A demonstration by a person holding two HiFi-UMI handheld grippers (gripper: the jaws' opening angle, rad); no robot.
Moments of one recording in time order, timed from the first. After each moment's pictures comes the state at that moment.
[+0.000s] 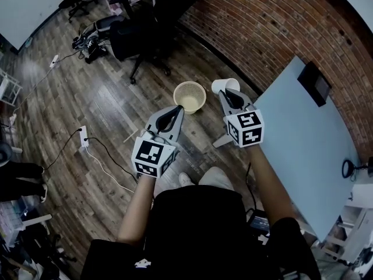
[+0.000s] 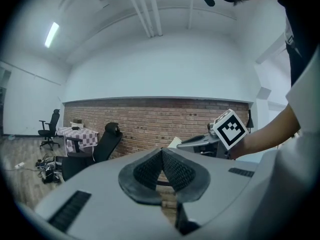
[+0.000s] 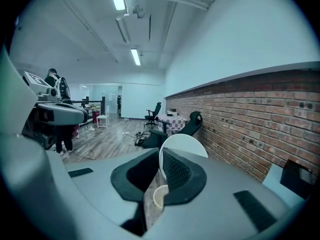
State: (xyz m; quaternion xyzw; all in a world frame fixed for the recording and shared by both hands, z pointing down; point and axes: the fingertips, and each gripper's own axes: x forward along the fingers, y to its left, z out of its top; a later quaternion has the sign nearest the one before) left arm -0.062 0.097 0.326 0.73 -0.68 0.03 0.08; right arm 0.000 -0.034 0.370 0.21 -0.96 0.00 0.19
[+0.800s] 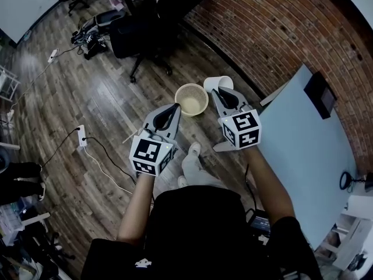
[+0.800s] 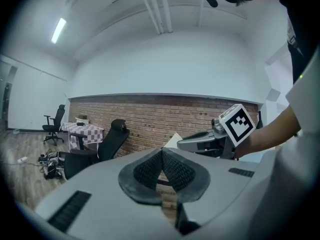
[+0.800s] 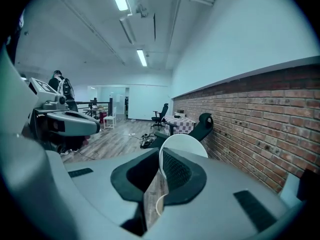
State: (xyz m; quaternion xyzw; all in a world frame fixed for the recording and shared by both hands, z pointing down) left arm -0.129 0.047 0.343 0.71 -0.70 0.02 0.10; right arm -0.079 -0.063 0.368 0.16 -0.97 -0.01 0.19
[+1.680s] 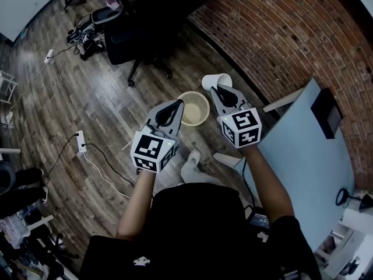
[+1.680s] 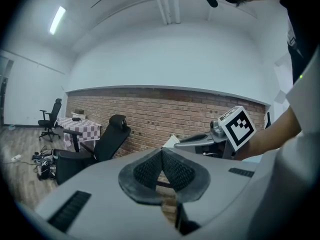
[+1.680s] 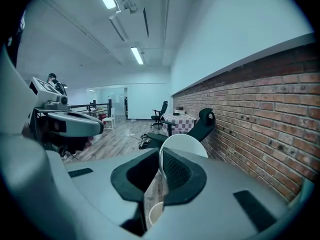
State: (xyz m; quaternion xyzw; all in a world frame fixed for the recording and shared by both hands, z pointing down) left arm -0.205 -0.084 0.359 0.72 -0.69 0.03 0.12; right arm -0.164 -0.182 0.390 0.15 -0.97 0.02 0.19
